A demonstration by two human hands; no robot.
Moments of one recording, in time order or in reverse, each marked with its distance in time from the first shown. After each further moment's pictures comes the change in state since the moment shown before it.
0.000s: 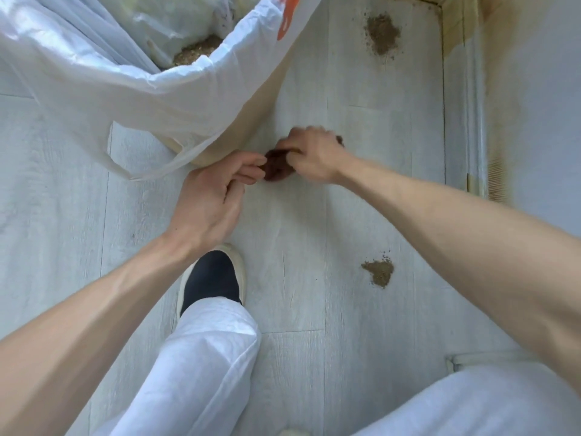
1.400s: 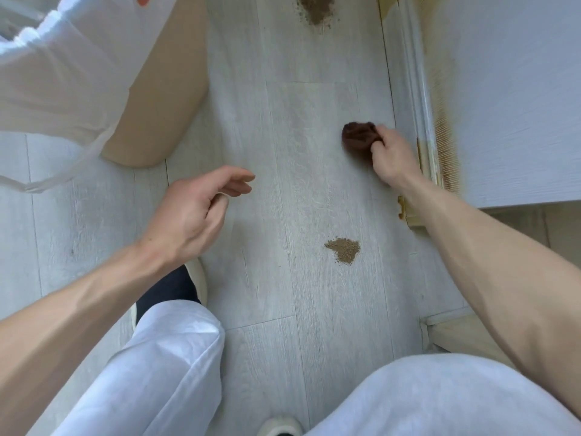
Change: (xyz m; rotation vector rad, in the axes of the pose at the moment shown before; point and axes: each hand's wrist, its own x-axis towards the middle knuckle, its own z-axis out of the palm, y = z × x) left_hand -0.005 0.013 0.045 0.095 -0.241 0.153; right_hand -0.136 0.170 0.052 0.462 0.467 0.683
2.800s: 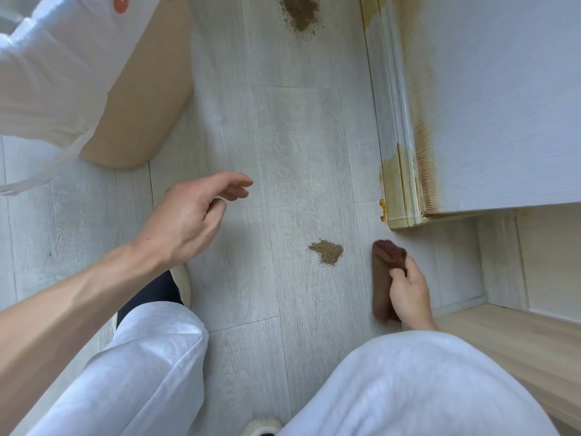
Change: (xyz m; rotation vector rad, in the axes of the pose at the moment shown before) left_hand 0.007 0.012 0.009 0.066 -0.070 0.023; right_hand -0.216 0.084 0.015 0.355 0.089 0.541
